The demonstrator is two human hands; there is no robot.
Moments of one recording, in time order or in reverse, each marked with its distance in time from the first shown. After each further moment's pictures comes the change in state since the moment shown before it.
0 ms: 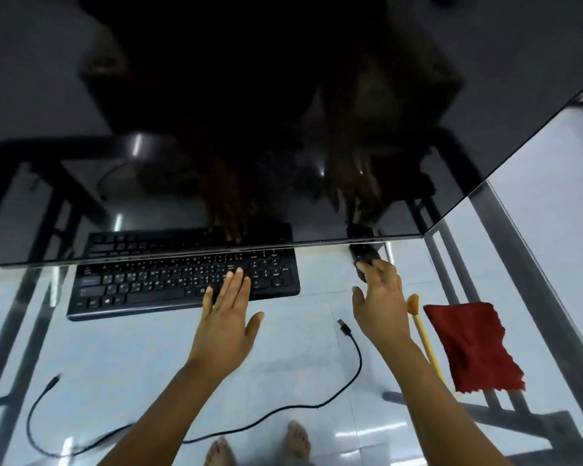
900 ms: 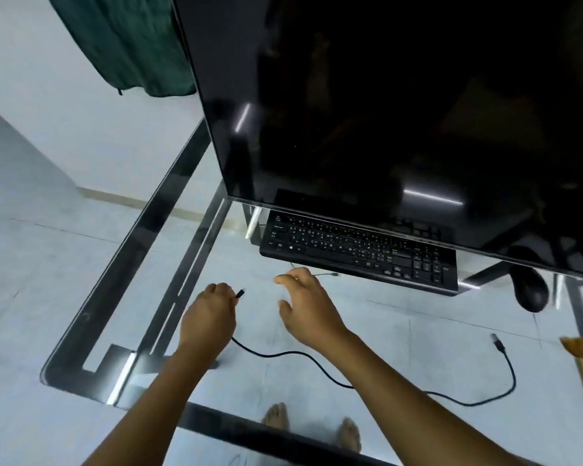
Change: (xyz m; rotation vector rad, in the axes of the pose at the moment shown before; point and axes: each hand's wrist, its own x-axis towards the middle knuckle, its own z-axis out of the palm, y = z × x) left_hand -0.161 -0.214 -0.081 -0.132 0.058 -0.587; right_hand -0.126 -0.305 0.118 0.141 -0.626 -0.542
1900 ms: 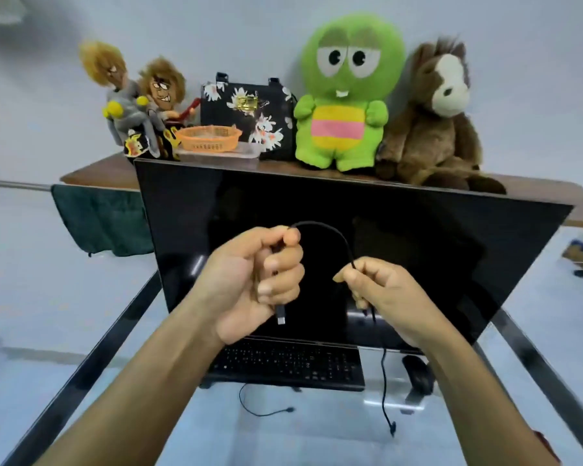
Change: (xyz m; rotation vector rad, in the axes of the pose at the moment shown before) left_hand -0.088 0.264 -0.274 -1.736 -0.768 0.515; right_hand -0.147 -0.022 -0.307 0.483 0.443 -0.240
